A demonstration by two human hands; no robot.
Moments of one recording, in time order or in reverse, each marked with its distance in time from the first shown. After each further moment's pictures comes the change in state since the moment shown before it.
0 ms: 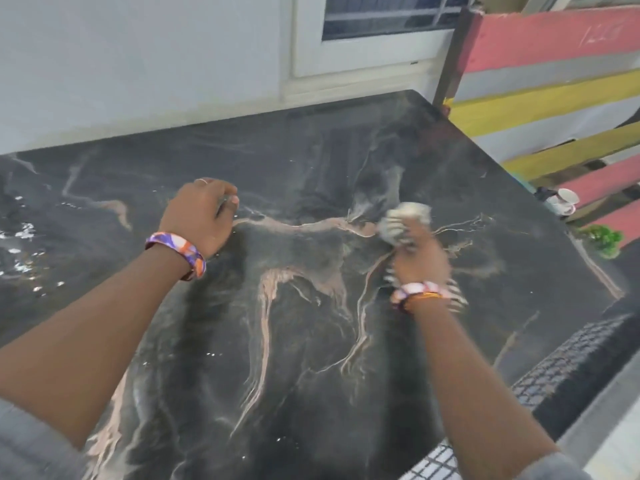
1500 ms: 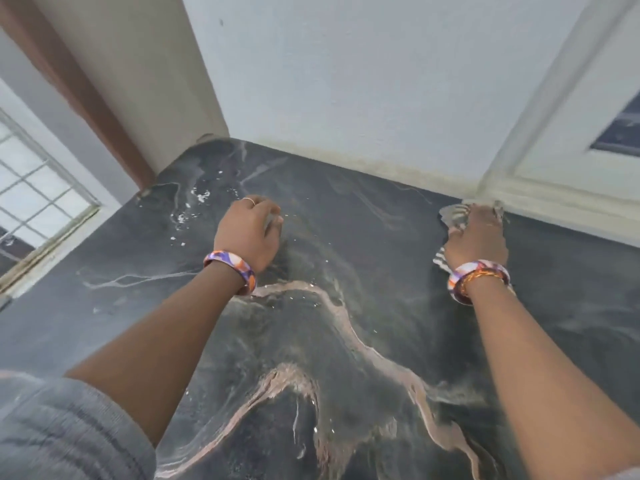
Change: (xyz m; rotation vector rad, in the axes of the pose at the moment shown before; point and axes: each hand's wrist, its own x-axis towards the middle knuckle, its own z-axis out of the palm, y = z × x) left_hand 0.023 -0.010 -0.004 0.169 0.360 -0.774; right_hand 0.213 -0.172 0.128 -0.080 -0.420 -0.765
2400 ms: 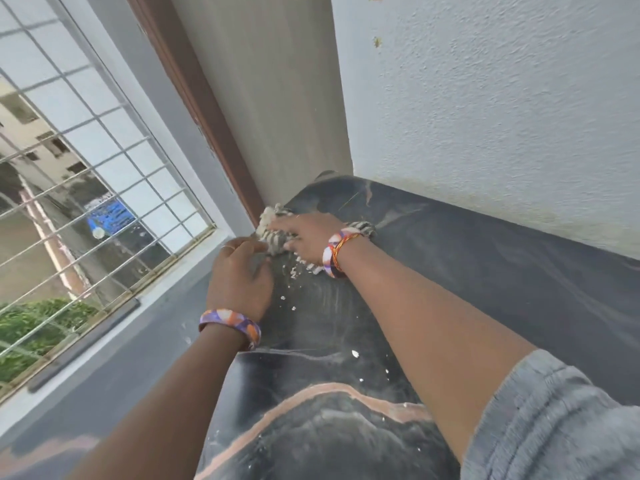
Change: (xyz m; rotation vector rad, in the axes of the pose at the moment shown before) left_hand 0.032 -0.152 -0.034 -0.045 0.359 -0.396; right_hand -0.023 -0.330 0.198 -0.068 -0.618 -1.179
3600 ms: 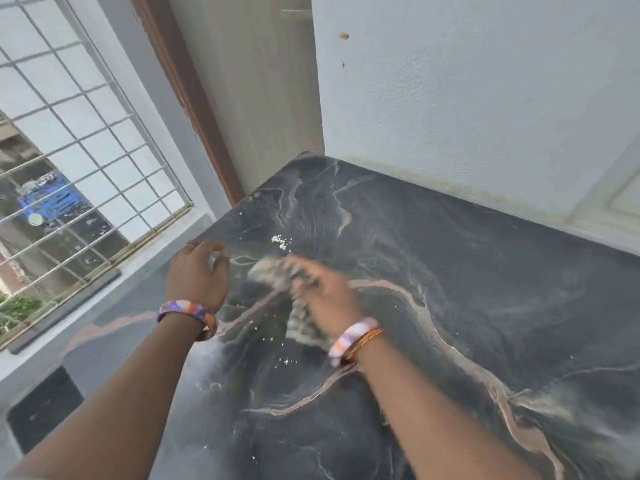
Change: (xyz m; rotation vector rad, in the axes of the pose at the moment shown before) left_hand -0.114 -0.021 -0.108 0.081 -0.064 -0.020; right_hand -0.238 -0.132 0.039 1.041 0.322 0.315
